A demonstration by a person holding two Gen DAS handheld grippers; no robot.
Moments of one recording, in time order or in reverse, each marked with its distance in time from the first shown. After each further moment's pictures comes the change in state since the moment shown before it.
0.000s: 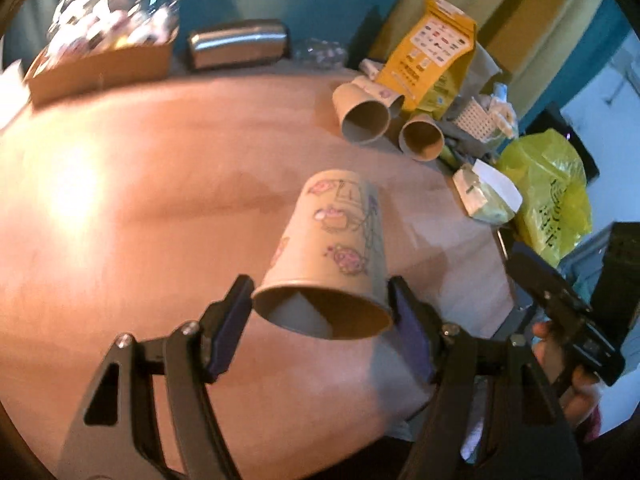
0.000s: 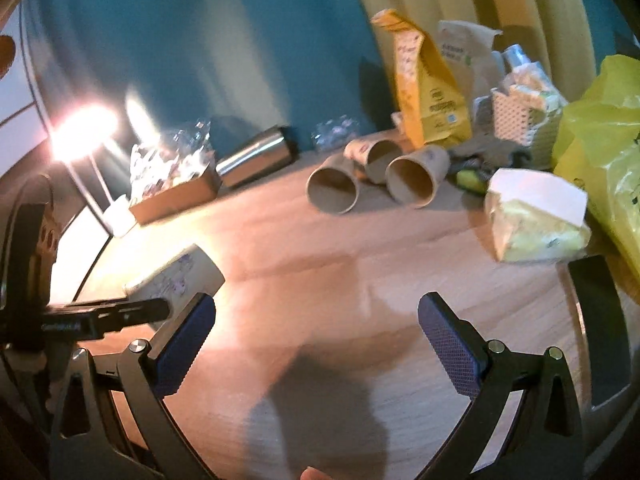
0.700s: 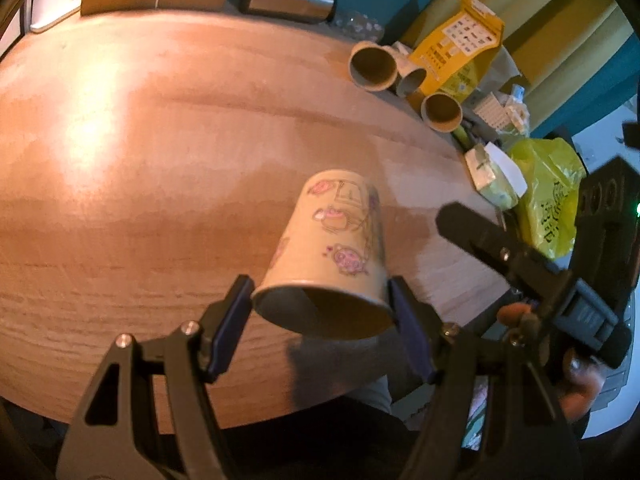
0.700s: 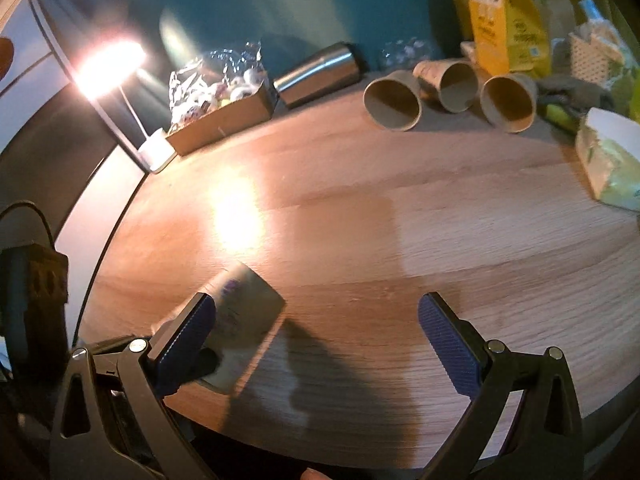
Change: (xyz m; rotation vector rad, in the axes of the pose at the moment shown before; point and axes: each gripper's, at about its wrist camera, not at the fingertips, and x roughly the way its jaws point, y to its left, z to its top) left arm -0.004 0.025 -0.066 -0.144 0.058 -0.015; right arm 0.049 0.060 -0.024 -0.013 0.237 0.136
